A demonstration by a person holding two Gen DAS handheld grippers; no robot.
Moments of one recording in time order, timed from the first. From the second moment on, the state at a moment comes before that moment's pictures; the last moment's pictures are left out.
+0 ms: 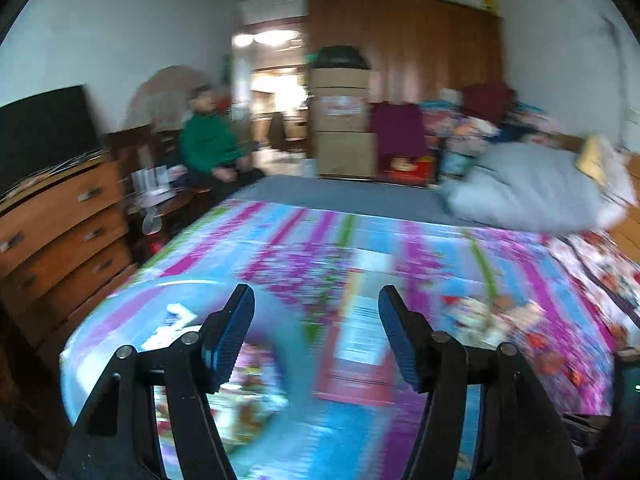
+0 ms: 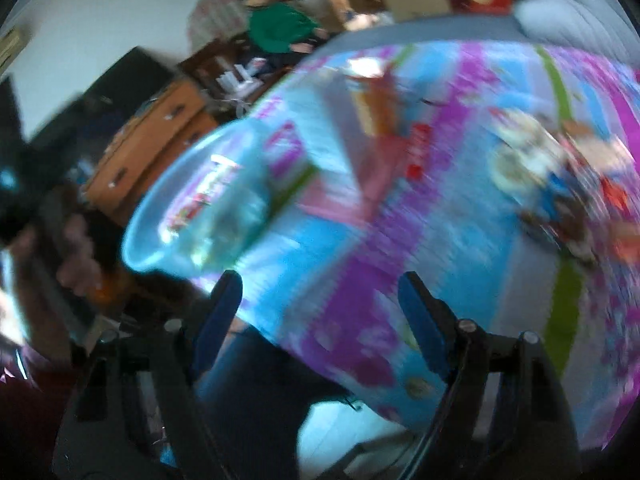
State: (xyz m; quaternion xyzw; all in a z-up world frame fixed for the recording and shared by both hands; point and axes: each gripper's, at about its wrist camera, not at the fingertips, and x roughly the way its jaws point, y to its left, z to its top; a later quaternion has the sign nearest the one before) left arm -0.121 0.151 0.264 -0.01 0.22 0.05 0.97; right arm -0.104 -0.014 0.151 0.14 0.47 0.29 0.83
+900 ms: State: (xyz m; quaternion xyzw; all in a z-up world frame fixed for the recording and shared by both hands) left arm -0.074 -0.018 0.131 0.08 0.41 -0.07 0.90; right arm -0.069 -0.248 0.070 0.21 0.44 0.09 0.87
